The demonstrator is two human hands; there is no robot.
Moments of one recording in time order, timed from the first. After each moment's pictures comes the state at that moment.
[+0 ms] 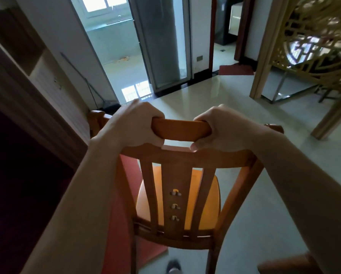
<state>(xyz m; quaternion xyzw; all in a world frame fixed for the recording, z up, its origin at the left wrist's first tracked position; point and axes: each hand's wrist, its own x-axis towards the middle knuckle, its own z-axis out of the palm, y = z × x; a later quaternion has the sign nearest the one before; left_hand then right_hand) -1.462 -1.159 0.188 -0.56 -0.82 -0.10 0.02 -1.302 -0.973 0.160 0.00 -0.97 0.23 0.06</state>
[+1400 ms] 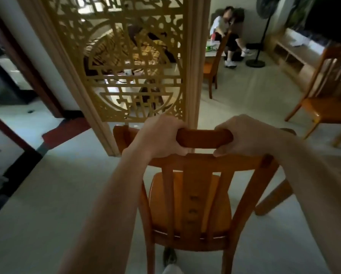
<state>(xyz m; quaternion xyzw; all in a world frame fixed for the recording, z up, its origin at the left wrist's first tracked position) -1.549 -0.177 0.125 -0.89 -0.41 -0.17 -0.04 -1.303 -0.218 0.142 -0.54 -0.81 0.23 0.09</state>
